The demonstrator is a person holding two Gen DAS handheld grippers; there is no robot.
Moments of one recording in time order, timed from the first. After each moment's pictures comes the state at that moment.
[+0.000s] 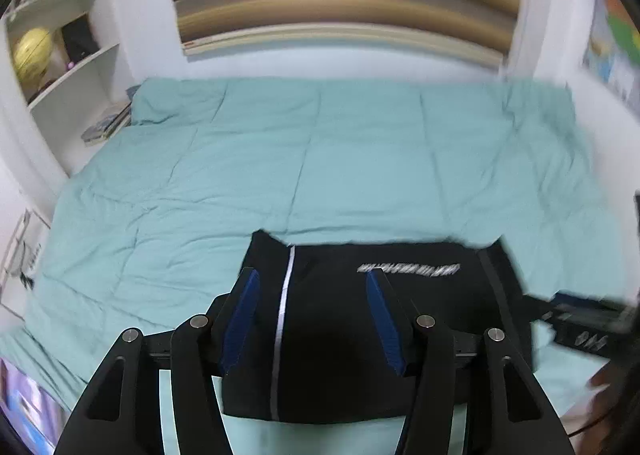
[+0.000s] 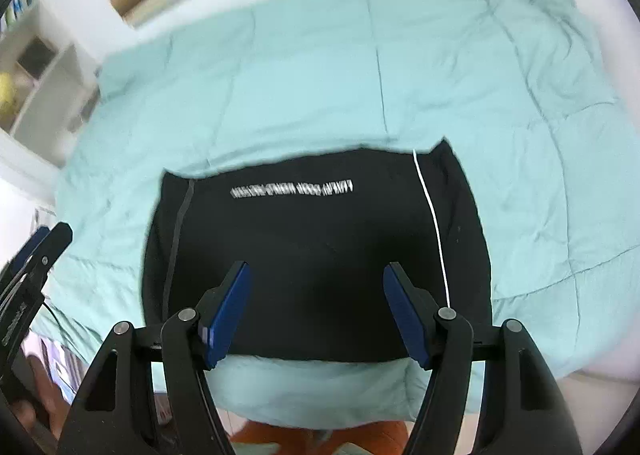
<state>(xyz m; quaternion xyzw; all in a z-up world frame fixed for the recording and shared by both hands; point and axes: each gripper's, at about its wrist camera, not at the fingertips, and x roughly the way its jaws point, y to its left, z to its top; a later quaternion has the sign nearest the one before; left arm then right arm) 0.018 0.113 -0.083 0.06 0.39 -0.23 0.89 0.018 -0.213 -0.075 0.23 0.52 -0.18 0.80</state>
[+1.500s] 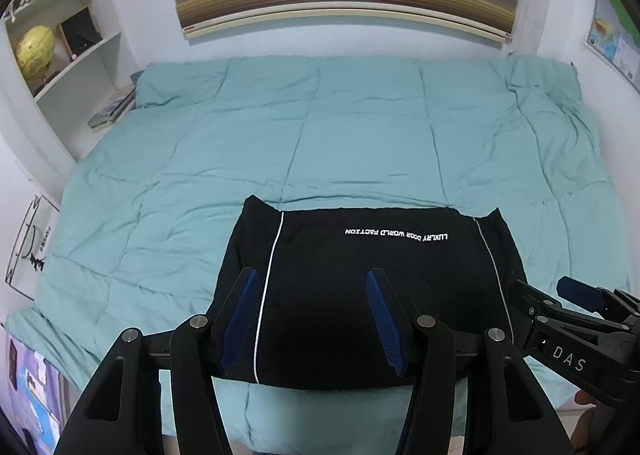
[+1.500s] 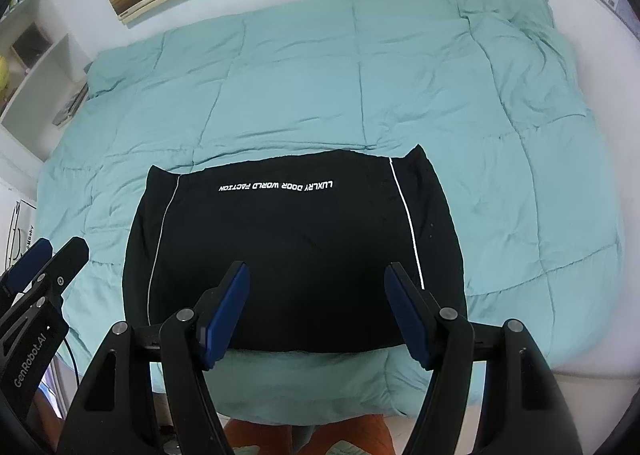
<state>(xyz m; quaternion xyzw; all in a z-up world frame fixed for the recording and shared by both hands) -0.028 0.071 -0.099 0.10 0.42 -0.20 0.88 0.011 -0.191 -0.080 0.19 0.53 -0.22 0.80</state>
